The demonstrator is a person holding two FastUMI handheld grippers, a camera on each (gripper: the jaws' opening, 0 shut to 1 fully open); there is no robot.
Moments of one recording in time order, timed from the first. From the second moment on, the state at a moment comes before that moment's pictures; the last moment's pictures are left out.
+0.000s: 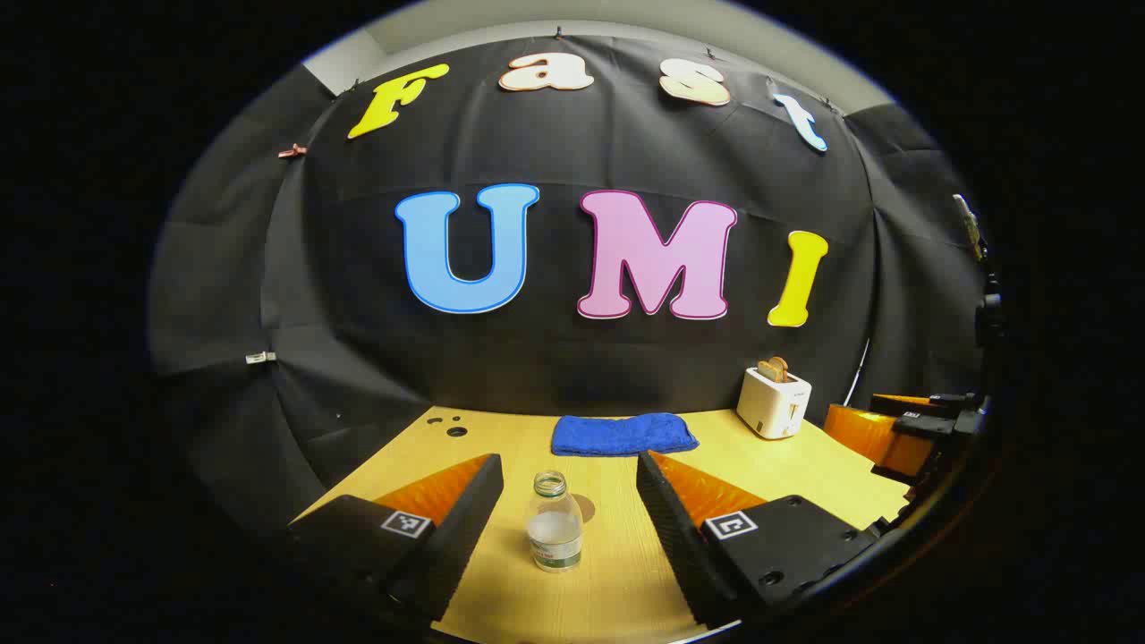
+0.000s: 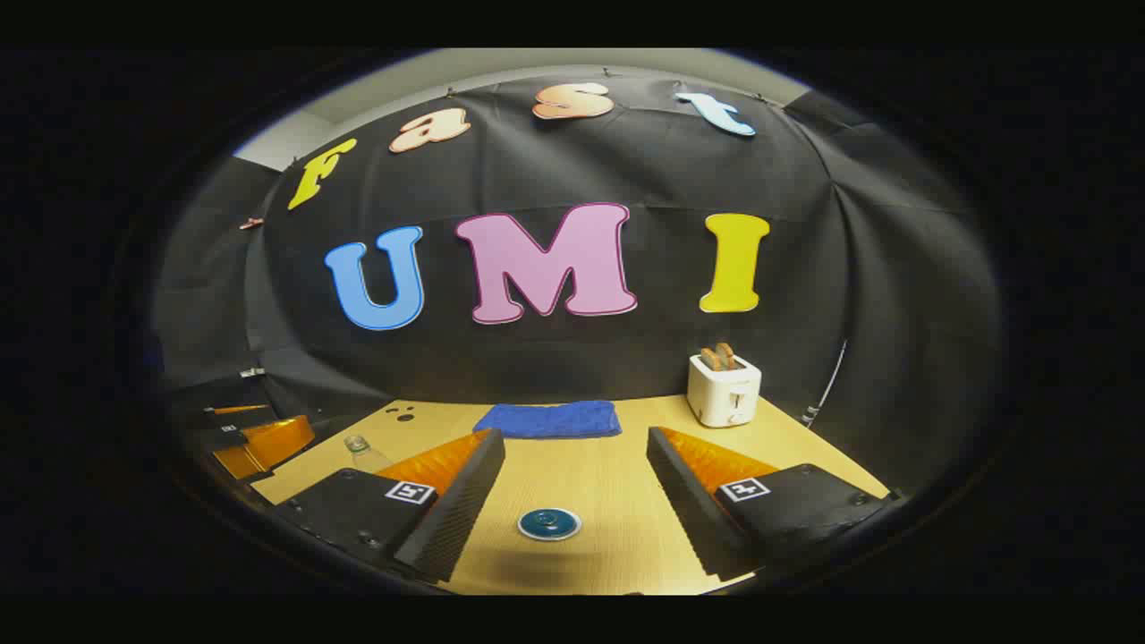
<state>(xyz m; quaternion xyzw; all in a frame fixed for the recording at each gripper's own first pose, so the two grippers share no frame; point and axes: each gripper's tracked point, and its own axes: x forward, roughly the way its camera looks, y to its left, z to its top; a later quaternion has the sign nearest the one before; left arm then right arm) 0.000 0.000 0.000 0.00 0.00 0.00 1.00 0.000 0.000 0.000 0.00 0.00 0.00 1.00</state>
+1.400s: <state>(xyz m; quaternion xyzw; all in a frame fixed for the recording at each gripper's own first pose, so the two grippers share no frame) 0.031 0.050 -0.110 0.02 0.09 0.01 1.00 0.079 0.028 -0.139 -0.03 0.08 0.01 1.00</state>
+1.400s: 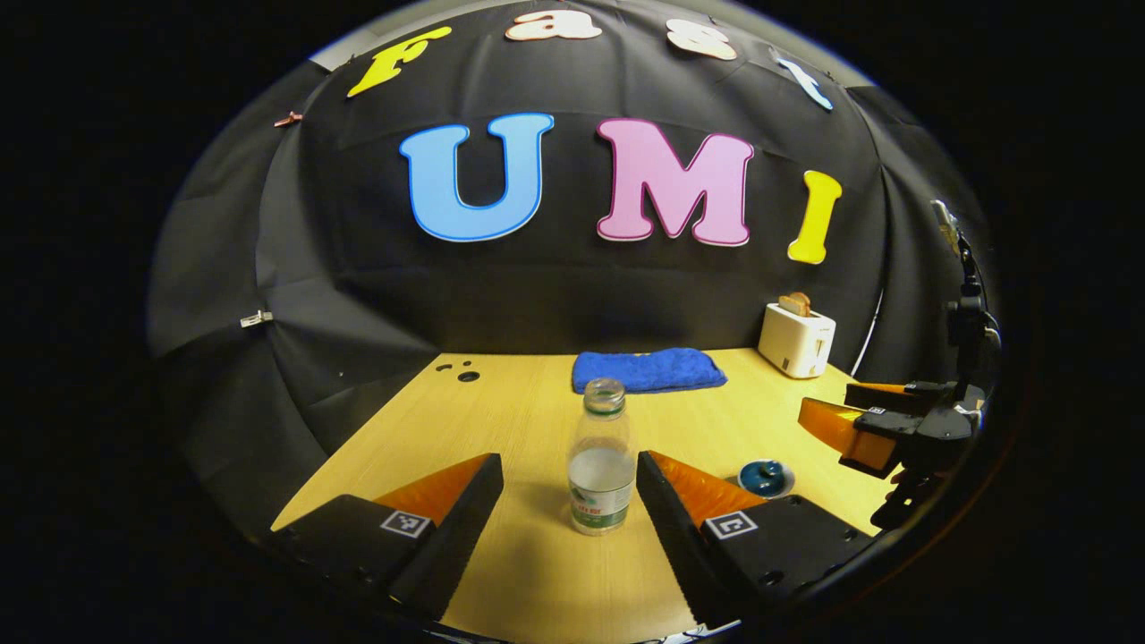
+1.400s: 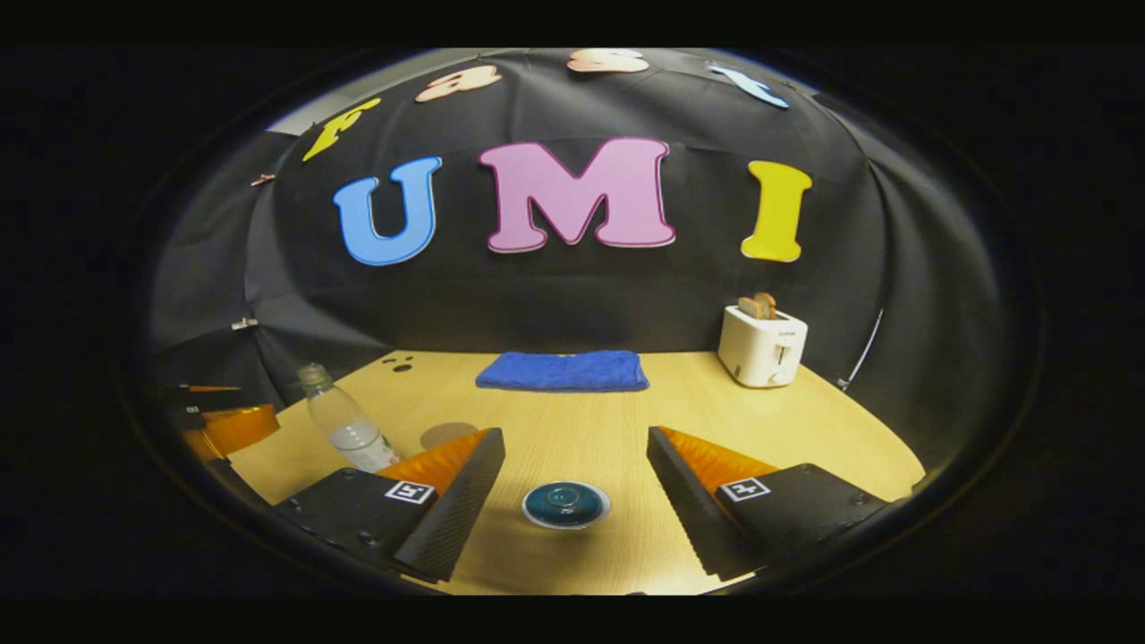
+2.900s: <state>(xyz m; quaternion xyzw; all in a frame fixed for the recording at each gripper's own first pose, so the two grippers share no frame) 0.051 0.049 -0.209 0.03 0.12 -0.03 0.99 0.121 0.042 -0.224 -0.05 0.12 0.01 0.99</state>
